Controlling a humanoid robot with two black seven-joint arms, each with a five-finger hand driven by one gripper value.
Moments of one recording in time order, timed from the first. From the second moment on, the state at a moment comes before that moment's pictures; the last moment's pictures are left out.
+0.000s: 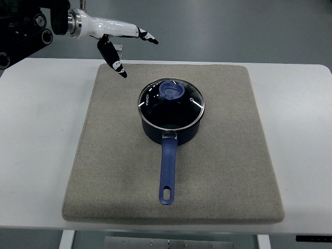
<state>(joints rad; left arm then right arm) -1.51 0.50 0.06 -0.87 1.33 -0.37 -0.45 0.03 0.00 -0.02 0.20 0.02 0.00 0.06</state>
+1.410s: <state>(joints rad) -1.54 0.40 0.05 -0.92 1.59 -0.11 -0.61 0.03 0.00 -0.02 0.20 0.02 0.00 0.06</state>
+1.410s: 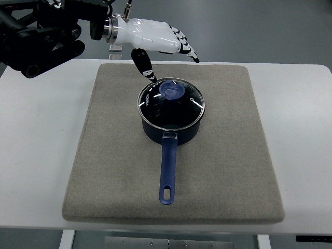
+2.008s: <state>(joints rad) -1.67 0.41 -0.02 -0.93 1.39 -0.39 -0.61 0.03 0.00 -0.02 0.20 0.02 0.00 0.06</state>
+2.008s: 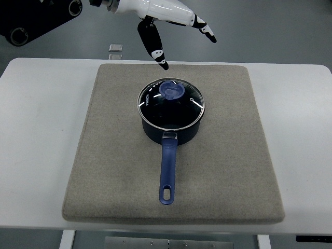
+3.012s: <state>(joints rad) -1.74 0.45 0.24 -1.06 1.50 -0.39 -0.61 0.03 0.00 -0.02 0.20 0.02 0.00 0.06</state>
